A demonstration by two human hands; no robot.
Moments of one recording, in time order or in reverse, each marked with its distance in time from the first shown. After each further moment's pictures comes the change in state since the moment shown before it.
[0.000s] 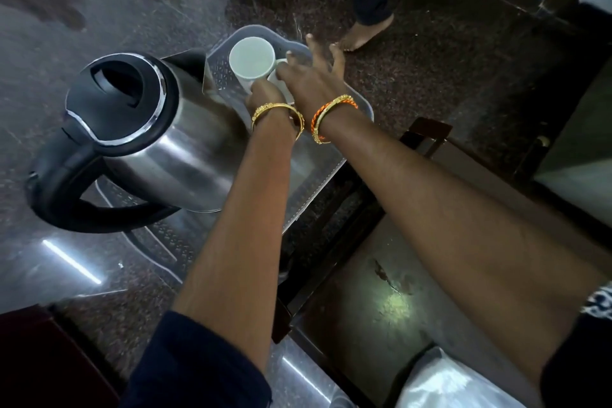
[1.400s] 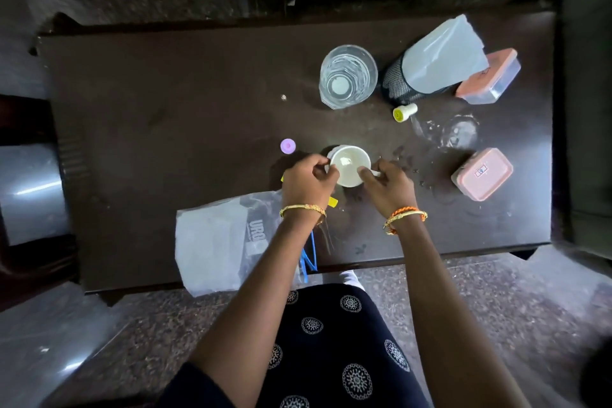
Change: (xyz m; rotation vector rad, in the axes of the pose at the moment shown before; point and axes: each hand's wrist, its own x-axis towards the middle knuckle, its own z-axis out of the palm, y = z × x) left_hand -0.390 -0.450 -0.075 1.449 -1.003 0.261; right_hand -0.674 0.172 0.095 1.000 0.208 1.612
